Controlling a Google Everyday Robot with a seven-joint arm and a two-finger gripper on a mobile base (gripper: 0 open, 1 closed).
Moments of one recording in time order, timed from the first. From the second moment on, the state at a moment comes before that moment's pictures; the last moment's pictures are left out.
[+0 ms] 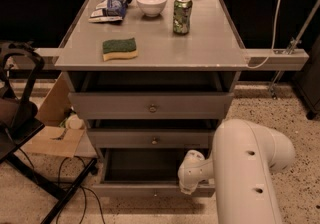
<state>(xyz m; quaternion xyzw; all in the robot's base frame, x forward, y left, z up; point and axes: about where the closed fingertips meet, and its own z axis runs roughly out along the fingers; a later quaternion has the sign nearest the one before) 0.510 -0.138 0.169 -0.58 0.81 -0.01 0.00</state>
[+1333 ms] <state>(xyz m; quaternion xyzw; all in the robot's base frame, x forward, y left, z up) 0.510 -0.138 0.169 -0.58 0.81 -0.01 0.00</state>
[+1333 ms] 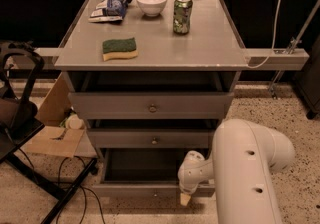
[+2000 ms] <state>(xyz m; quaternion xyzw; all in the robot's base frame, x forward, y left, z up) 0.509 -0.138 0.168 -0.58 0.81 -0.01 0.00</state>
